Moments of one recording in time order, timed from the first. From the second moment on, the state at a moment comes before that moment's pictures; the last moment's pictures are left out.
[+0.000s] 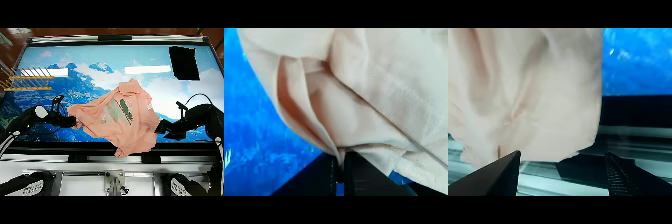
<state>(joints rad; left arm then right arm) -0.15 -1.27 0.74 1.13 -0.84 -1.42 -0.19 -1.12 0.73 2.01 -1.37 -1.63</state>
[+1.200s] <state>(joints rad) -0.15 -0.96 0.95 1.13 -0.91 -1.36 -0.19 -1.05 0.67 2.35 -1.22 -1.88</state>
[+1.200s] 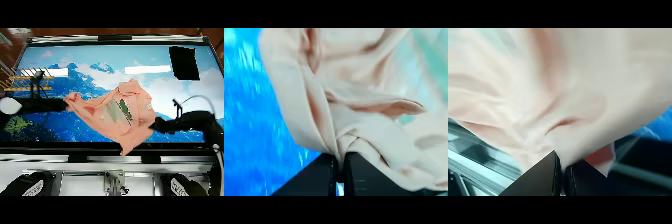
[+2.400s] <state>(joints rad) -0.15 -0.63 1.39 1.47 -1.34 -1.59 -0.19 -0.86 1.70 2.19 -1.33 -1.68</state>
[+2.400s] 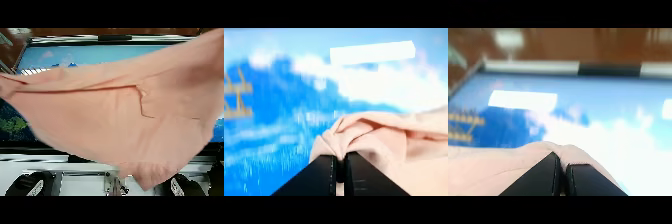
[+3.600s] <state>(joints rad) -0.07 -1.39 1.23 1.46 -1.07 -1.61 -0.03 -1.52 1.48 2.11 -0.78 -1.61</state>
